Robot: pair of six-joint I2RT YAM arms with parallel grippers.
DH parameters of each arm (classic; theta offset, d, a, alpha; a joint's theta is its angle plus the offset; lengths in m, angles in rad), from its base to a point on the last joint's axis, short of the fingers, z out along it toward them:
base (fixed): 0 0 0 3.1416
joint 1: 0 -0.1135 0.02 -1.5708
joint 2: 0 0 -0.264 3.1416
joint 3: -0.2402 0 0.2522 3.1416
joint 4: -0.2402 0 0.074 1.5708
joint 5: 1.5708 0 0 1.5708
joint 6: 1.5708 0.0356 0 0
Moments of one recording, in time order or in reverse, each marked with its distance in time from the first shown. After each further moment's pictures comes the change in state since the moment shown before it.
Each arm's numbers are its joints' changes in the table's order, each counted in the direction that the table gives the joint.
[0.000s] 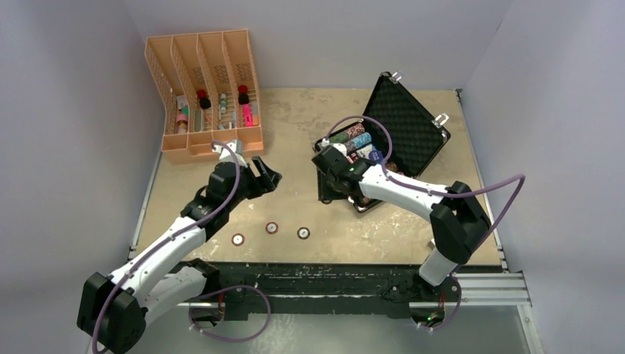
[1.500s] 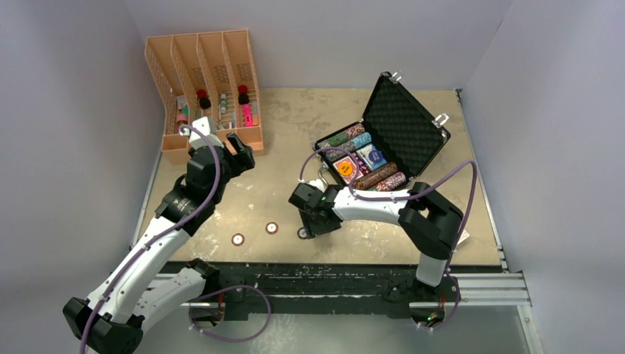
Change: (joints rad) left arm 0.000 0.060 -0.270 -0.231 -0.344 0.140; right arm -0.218 -0.139 0.050 -0.037 -0.010 0.026
